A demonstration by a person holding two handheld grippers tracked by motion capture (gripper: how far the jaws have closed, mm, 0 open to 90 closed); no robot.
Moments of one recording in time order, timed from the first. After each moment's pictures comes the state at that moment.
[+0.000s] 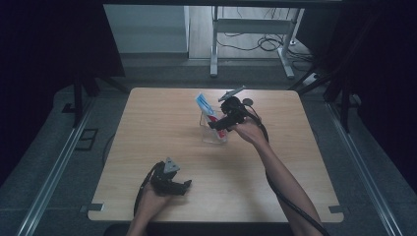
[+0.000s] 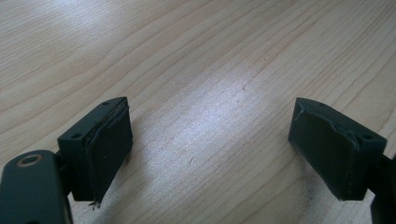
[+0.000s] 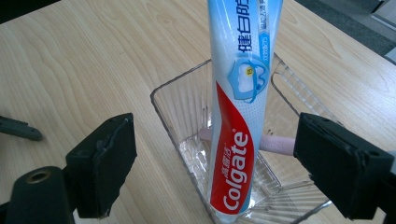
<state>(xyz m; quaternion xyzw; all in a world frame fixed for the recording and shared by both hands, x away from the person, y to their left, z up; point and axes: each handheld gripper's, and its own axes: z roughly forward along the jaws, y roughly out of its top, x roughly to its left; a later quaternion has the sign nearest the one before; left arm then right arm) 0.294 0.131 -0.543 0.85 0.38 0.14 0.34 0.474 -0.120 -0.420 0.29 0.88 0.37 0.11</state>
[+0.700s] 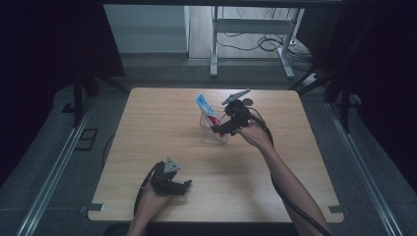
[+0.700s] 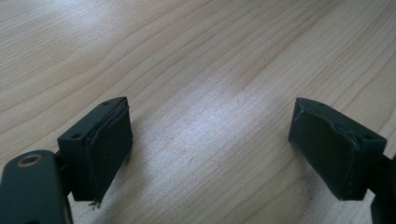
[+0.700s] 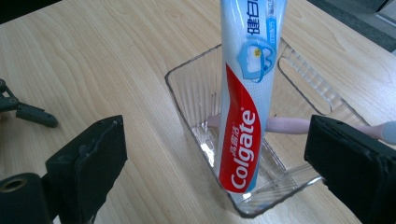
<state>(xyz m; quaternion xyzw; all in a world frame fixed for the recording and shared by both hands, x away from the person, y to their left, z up) 0.294 0.131 -0.543 0.85 0.38 0.14 0.34 0.459 -0.131 -0.418 0.29 0.88 0.37 0.10</state>
